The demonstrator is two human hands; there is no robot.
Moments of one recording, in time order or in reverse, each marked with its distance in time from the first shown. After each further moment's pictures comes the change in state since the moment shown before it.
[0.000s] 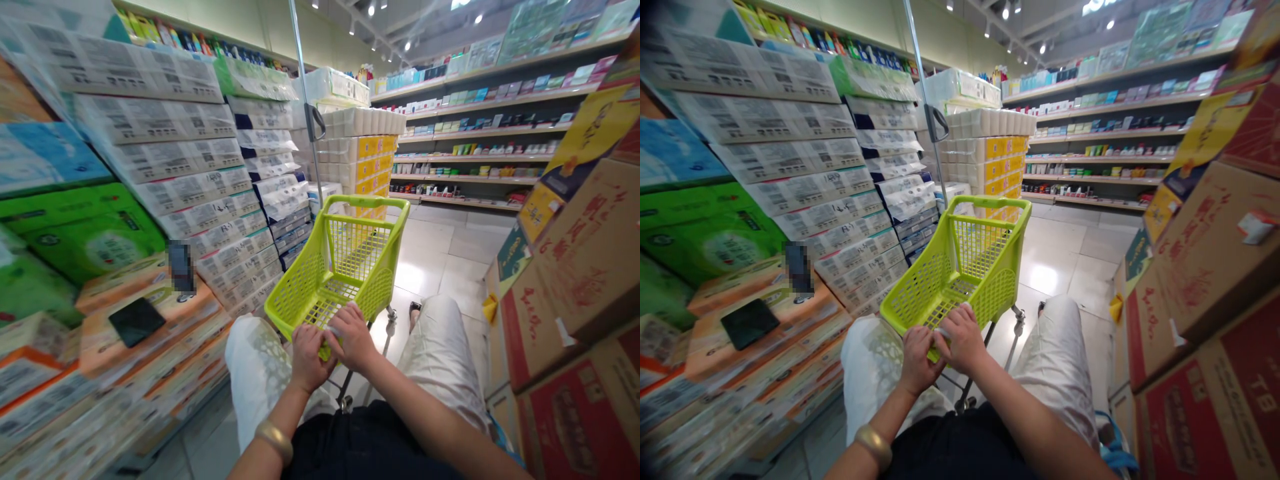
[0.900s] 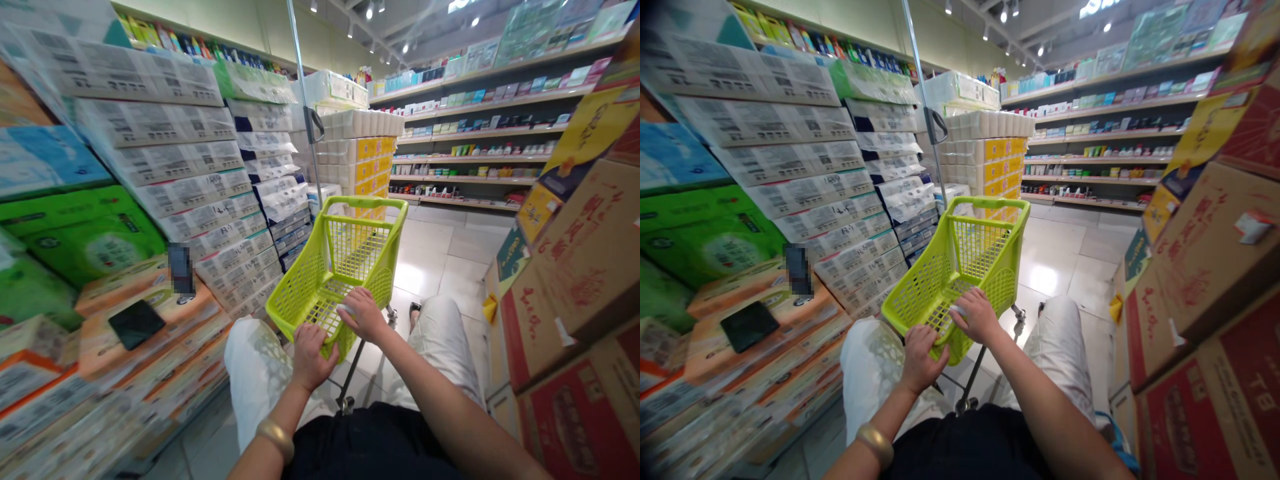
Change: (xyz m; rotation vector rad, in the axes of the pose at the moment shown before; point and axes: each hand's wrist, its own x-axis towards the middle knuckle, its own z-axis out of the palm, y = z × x) left_hand 0.005 0.001 0.001 0.042 -0.043 -0.030; right_hand 0.026 0.045 -0.019 -0.033 -0.087 -0.048
